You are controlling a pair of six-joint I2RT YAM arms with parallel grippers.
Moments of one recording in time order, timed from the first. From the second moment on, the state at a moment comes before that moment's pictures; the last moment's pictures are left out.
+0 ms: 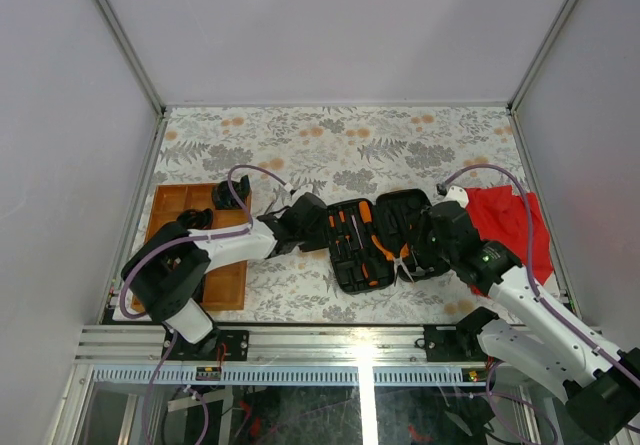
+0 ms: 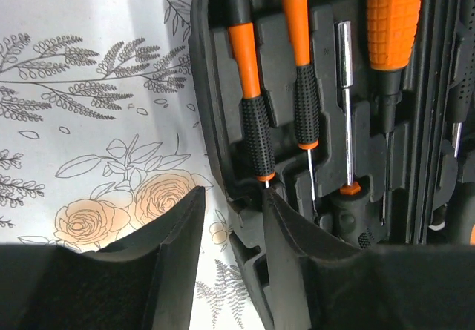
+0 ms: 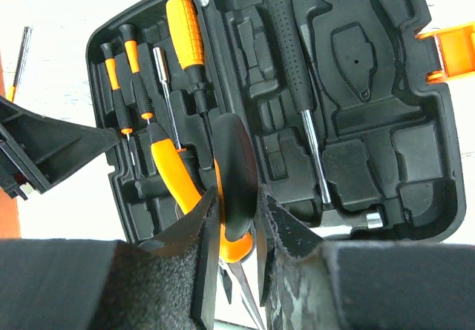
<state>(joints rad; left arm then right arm) -0.78 1.60 0.82 -0.10 -0.08 -0.92 0.58 0.82 0.64 -0.54 0.19 0.68</state>
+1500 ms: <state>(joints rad) -0.75 1.17 0.79 -0.33 -0.09 -0.78 0.58 0.66 0.51 -0.35 -0.01 0.94</state>
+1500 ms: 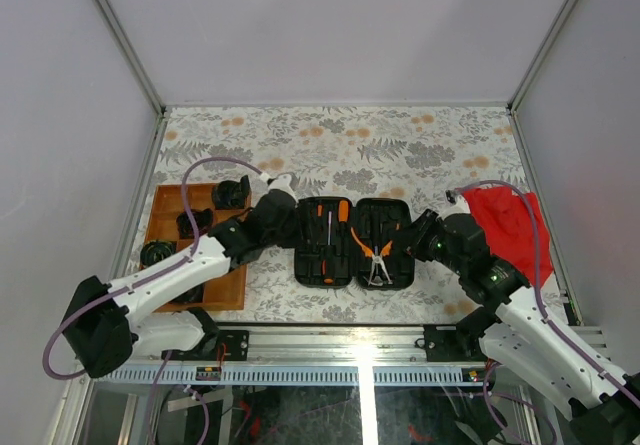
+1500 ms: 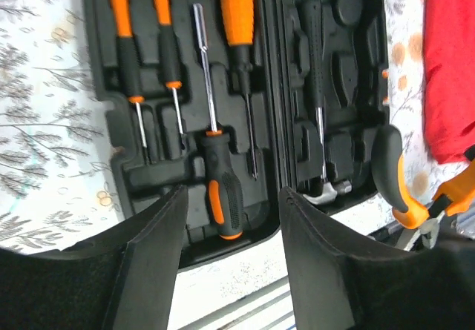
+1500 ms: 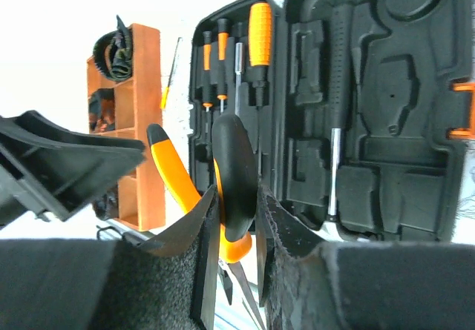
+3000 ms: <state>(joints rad) -0.76 1.24 0.87 -0.37 -0.19 -0.73 0.31 1.03 0.57 -0.24 -0.37 0.77</state>
